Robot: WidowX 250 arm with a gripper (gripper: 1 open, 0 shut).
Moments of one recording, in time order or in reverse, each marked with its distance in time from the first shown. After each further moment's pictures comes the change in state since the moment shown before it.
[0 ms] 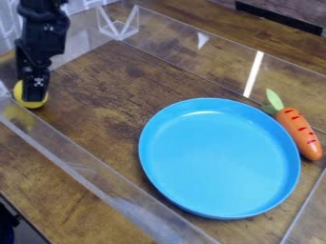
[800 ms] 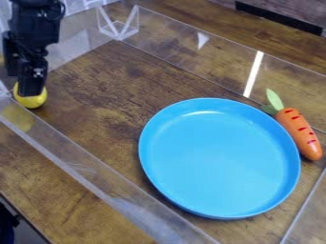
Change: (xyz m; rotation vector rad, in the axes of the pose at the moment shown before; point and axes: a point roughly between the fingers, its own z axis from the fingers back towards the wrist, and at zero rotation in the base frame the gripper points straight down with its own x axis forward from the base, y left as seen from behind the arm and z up) arm -0.014 -0.017 0.023 -0.043 -0.002 0.165
